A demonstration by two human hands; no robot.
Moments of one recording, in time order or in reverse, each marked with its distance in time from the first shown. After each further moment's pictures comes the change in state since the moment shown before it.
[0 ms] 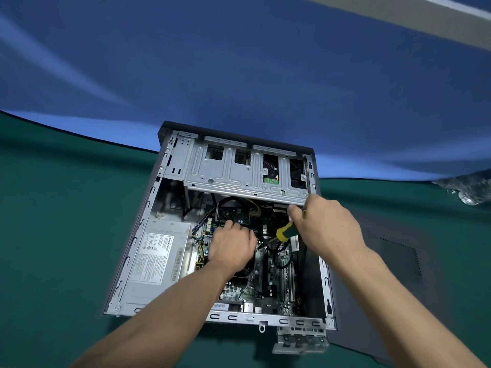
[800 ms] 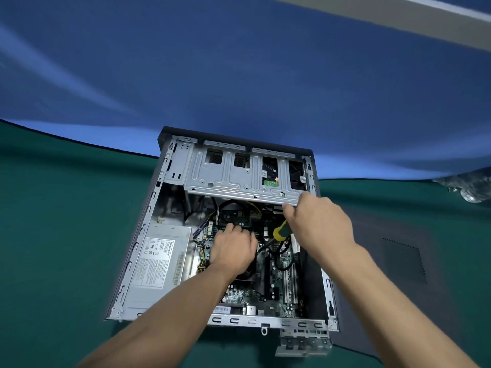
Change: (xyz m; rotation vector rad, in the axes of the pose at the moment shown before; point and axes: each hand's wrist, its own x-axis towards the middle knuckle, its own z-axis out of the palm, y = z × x) left_hand 0.000 0.000 0.000 -0.001 0.008 -0.001; right_hand 0.001 -0.013 0.001 0.016 0.036 0.006
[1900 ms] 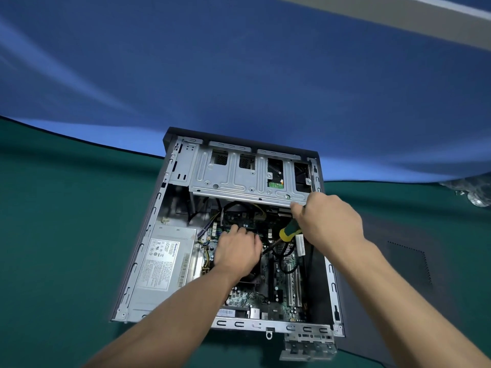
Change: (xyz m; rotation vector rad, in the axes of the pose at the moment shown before) left_hand 0.000 0.000 -0.001 -0.017 -0.018 -0.009; right_hand 0.009 -0.001 -0.007 -0.064 -0.022 0.032
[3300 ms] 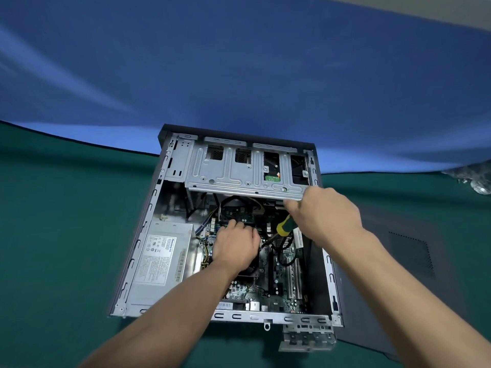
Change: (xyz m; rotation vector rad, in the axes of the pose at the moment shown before) left_hand -0.001 0.001 -0.001 0.016 -0.002 -0.002; right_hand -0.003 0.007 0.002 0.034 -0.037 -0.029
